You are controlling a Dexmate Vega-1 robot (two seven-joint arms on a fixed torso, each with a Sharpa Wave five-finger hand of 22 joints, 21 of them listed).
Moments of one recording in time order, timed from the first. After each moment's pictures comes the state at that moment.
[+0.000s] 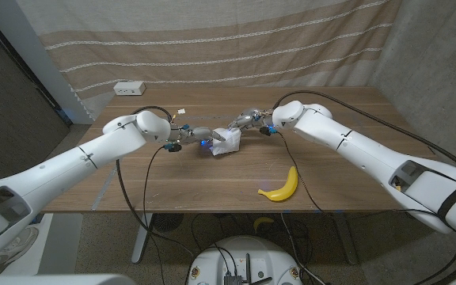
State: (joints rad) left arm 0.54 0.92 0.75 -1.83 -0.13 0.51 -0.52; left_hand 0.06 -0.07 0.56 -0.14 0.17 0.41 -0.01 0.25 0.18 -0.17 -0.04 0.23 0.19 -0.17 0.04 0.19 0.18 -0.18 0.08 0.18 0.18; right arm -0.35 -0.50 -0.90 -1.52 0.22 -0.48 0.29; right_hand 1.03 0.16 0.37 -0.16 0.26 0.98 0.09 0.46 0.47 0.42 -0.06 0.27 0.28 0.14 -0.04 0.39 0.49 0.26 0.04 0.41 0.19
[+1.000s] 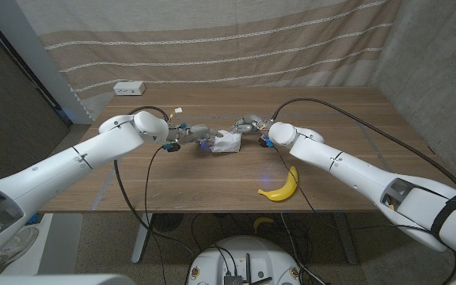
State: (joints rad) left arm 0.58 0.95 0.70 -1.91 -0.16 0.60 -0.39; left_hand 0.02 -0.06 0.55 -0.13 0.18 0.41 0.02 0.22 0.18 -0.10 0.01 0.24 0.19 -0.17 0.06 0.21 0.18 -0.17 0.12 0.23 0.19; right arm -0.45 -0.46 -0.93 -1.40 -0.06 -0.24 0.04; right_hand 1.03 0.16 0.36 -0.16 0.24 0.99 0.04 0.43 0.43 0.49 -0.11 0.29 0.28 0.22 -0.04 0.44 0.50 0.31 0.03 0.44 0.19
